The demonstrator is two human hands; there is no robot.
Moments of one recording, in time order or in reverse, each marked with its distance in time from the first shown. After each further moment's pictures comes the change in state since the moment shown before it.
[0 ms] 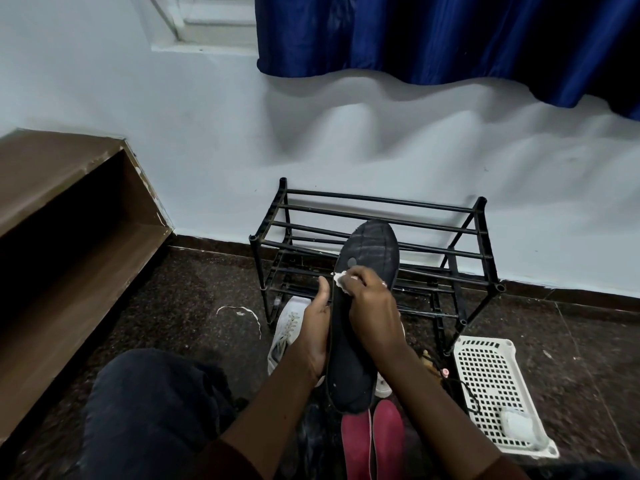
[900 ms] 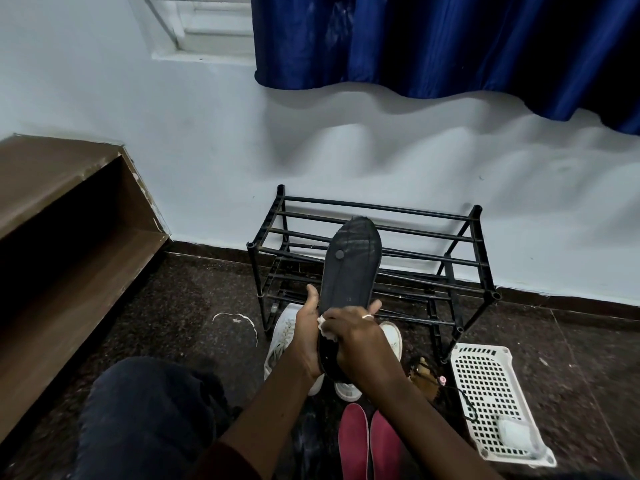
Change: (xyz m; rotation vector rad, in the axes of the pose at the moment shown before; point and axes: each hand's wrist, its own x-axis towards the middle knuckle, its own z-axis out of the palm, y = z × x) left_hand 0.002 0.009 -0.003 -0.139 -0.061 -0.110; right_hand -0.027 -0.006 0.006 0.089 -0.161 -0.151
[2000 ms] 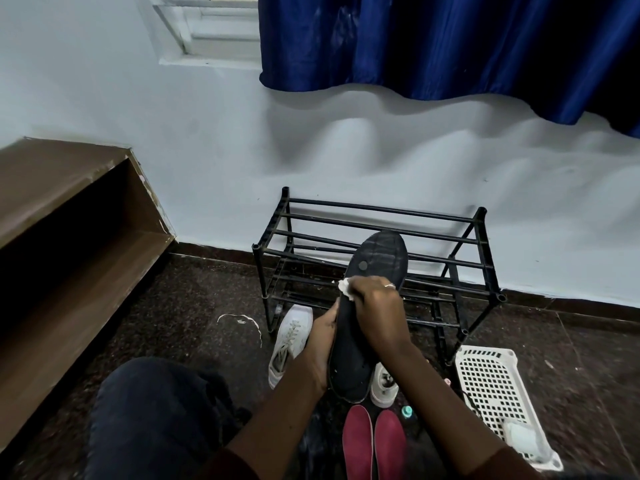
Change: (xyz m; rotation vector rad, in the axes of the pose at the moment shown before) left_hand 0.004 -0.017 0.006 0.085 0.144 0.058; right_hand 0.036 0.024 -0.010 0.001 0.142 0.242
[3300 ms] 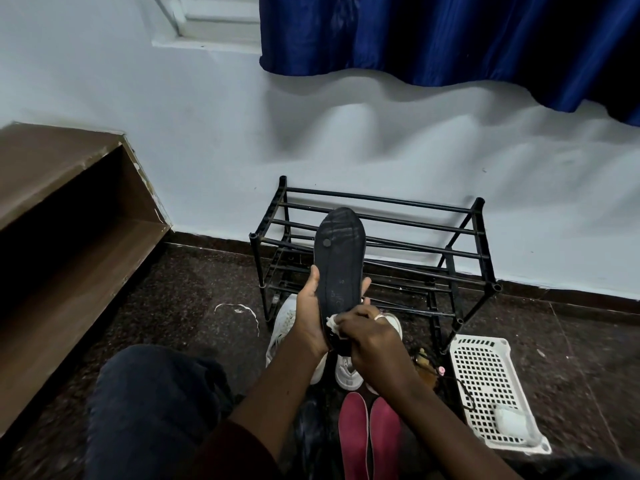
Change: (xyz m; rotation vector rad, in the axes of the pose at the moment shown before) left_hand 0.011 0.024 -0.005 -0.161 -0.052 0.068; right_hand -0.059 -0.005 -0.011 0.083 -0.109 -0.274
